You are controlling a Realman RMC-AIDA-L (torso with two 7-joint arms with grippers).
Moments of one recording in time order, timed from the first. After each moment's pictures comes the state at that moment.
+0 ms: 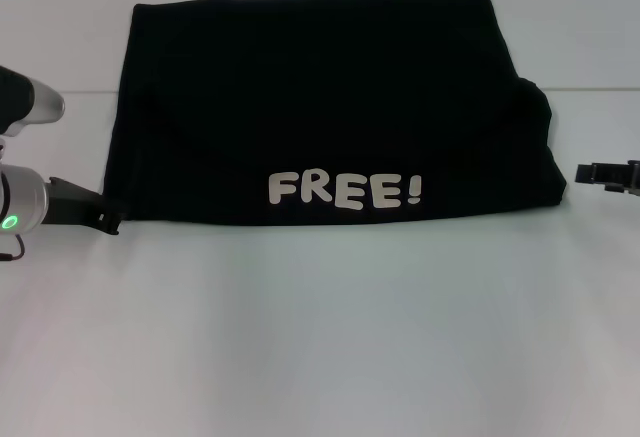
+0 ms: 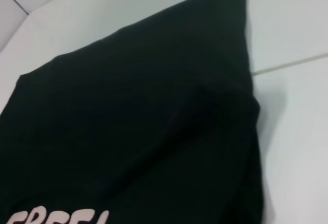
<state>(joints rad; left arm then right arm) -0.67 -2.12 0.68 0.79 2.66 0.95 -1.99 0.67 1.91 -0.48 -0.46 -2.29 -1.07 2.09</state>
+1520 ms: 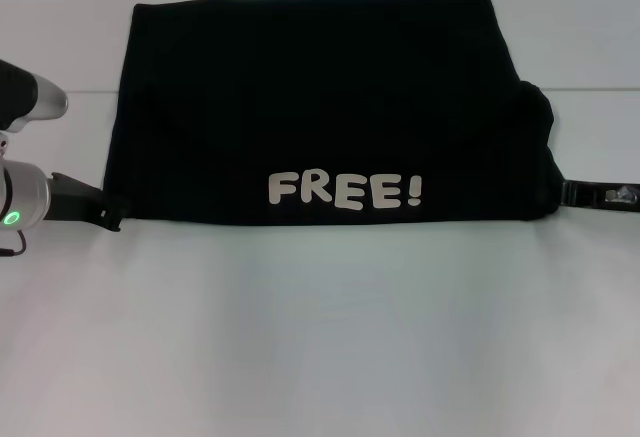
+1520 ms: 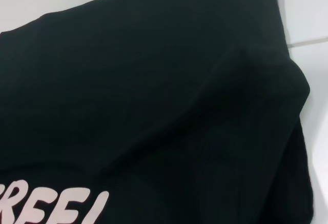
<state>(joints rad) -0.68 -2.11 0.68 0.79 2.66 0.94 -1.98 0.74 2.00 -0.62 -0.41 -2.29 -0.85 2.08</state>
